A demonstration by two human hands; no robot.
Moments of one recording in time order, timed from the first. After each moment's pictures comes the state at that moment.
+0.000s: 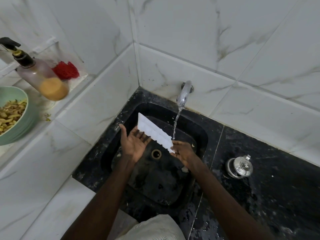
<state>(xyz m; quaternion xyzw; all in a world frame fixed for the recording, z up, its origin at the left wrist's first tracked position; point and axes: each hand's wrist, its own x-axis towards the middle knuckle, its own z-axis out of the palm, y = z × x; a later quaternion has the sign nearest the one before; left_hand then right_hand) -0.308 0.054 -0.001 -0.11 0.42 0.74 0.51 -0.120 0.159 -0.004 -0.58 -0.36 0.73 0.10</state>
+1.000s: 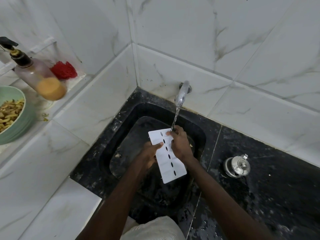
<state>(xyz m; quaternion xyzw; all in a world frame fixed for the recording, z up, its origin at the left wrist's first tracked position) -0.246 0.064 -0.004 0.02 0.60 0.53 0.60 -0.128 0.166 0.010 -0.46 -0.83 0.31 0.06</state>
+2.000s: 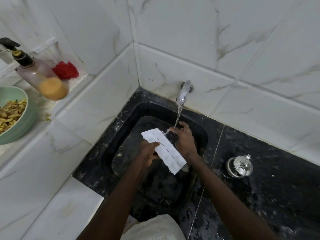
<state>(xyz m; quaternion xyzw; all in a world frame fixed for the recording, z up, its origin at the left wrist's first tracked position) -0.253 0.062 -0.002 -0.01 0.61 0.57 0.55 -0.120 0.177 0.010 -0.46 -0.84 0.28 0.05</state>
